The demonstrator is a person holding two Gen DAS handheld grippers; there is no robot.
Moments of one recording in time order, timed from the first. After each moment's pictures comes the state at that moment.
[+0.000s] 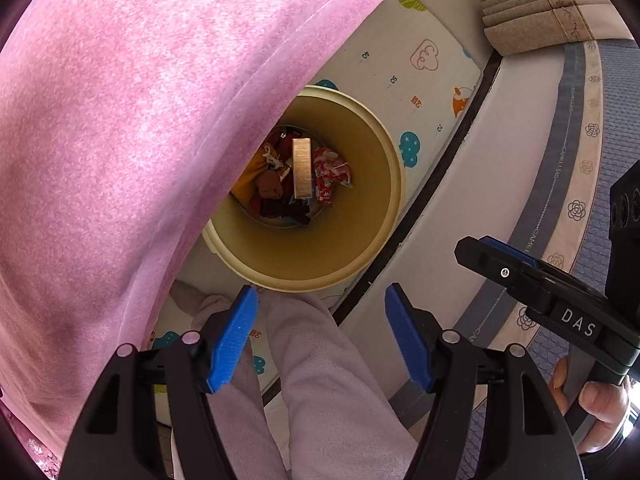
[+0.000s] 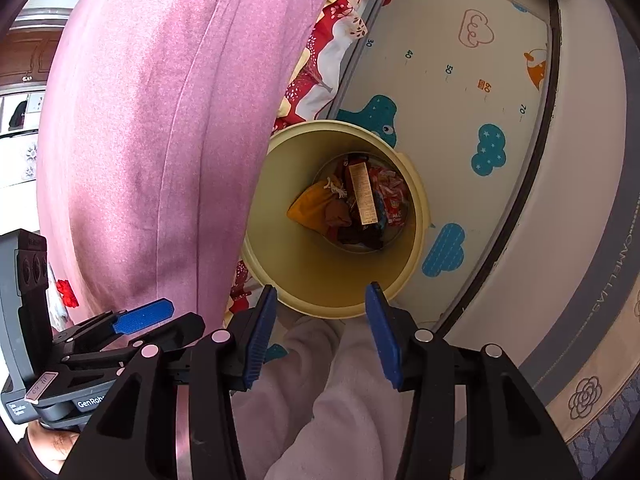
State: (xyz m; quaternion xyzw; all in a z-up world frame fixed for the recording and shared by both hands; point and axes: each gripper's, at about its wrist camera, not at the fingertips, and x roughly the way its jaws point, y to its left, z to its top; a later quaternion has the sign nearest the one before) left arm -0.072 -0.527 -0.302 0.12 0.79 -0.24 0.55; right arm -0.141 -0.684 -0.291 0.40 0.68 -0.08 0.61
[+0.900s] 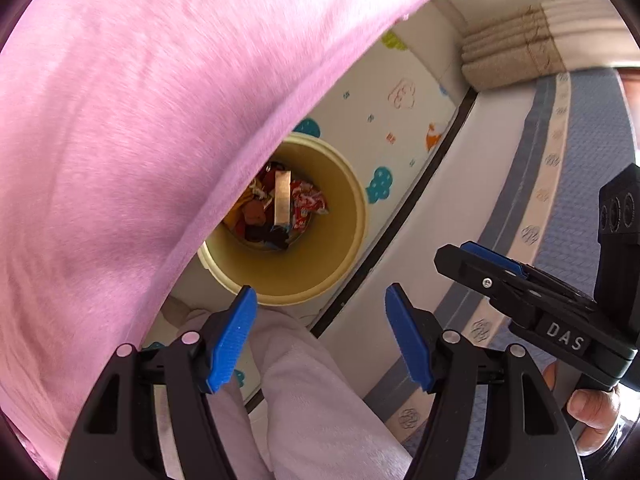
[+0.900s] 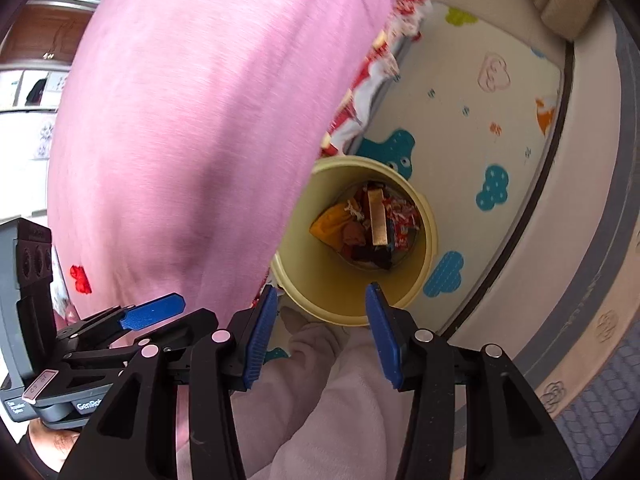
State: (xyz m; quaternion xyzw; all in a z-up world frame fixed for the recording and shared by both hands) left arm -0.051 -0.520 -0.226 0.06 0.76 -0.25 0.59; right arm -0.106 -0.684 -0.207 0.35 0.66 -0.04 0.66
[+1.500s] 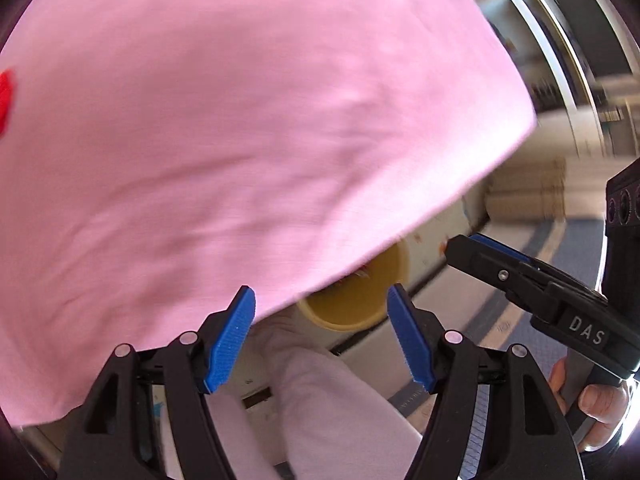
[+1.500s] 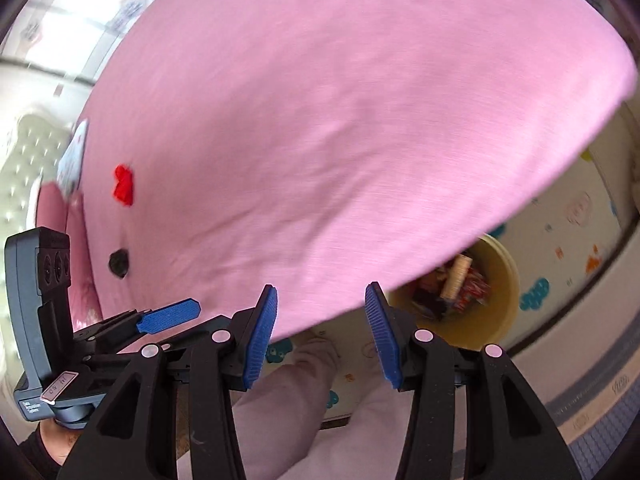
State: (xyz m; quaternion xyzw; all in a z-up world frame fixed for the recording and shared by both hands) left arm -0.001 -0.281 -0.147 -0.11 0.71 -0.12 0.68; right arm 0.015 -0.450 -0.125 0.17 0.67 0.14 0.70
